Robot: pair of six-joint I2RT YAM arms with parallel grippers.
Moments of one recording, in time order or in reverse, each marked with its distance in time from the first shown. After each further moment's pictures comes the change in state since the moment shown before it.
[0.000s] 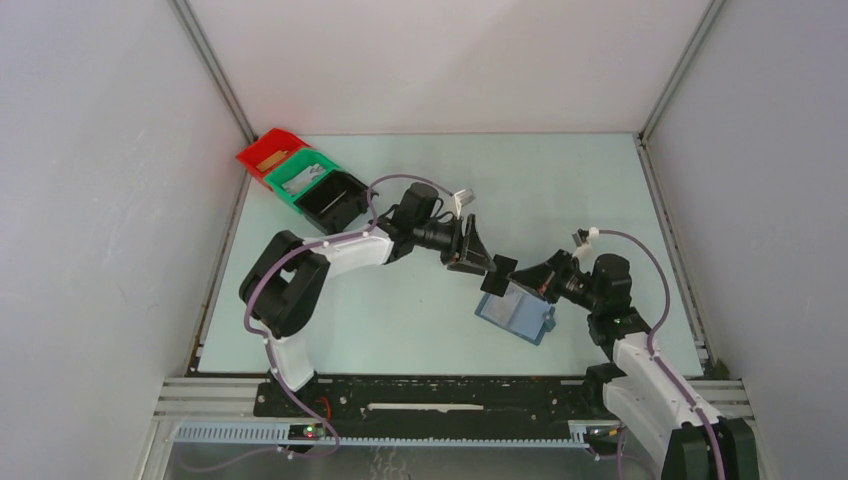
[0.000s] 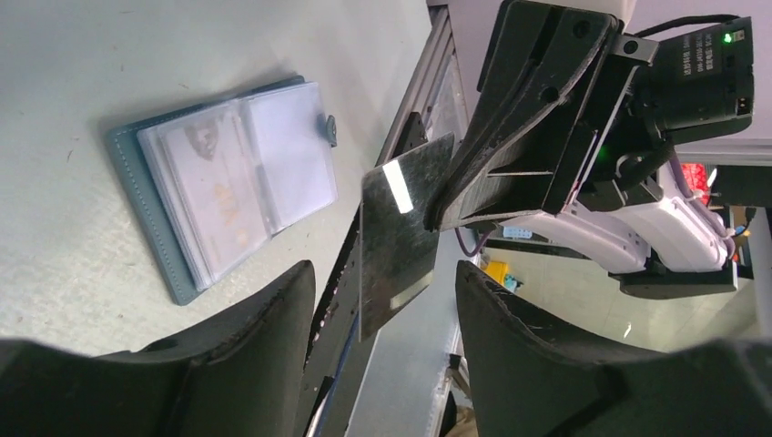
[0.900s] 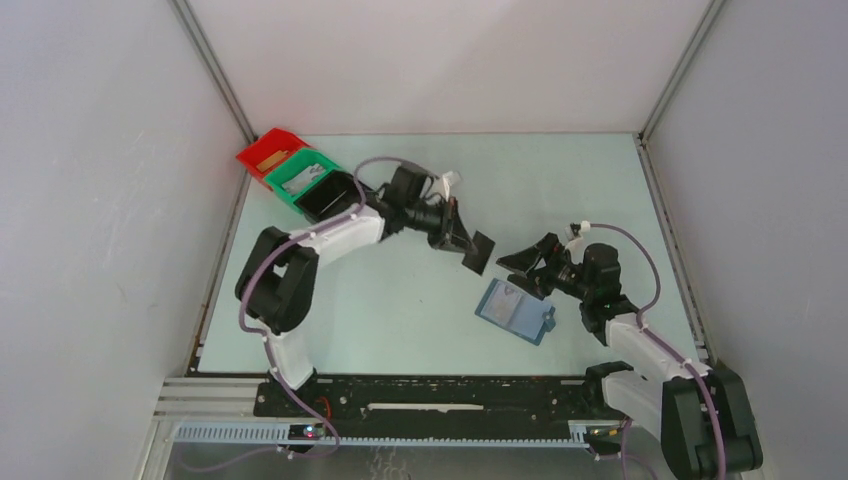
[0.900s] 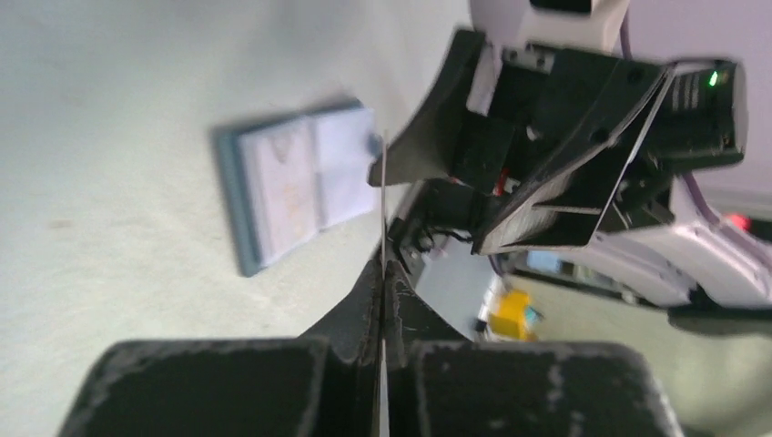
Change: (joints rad) left arm 0.074 0.000 0.101 -0.187 -0.014 0.062; right arm 0.033 0.235 0.027 0.193 0.026 0.051
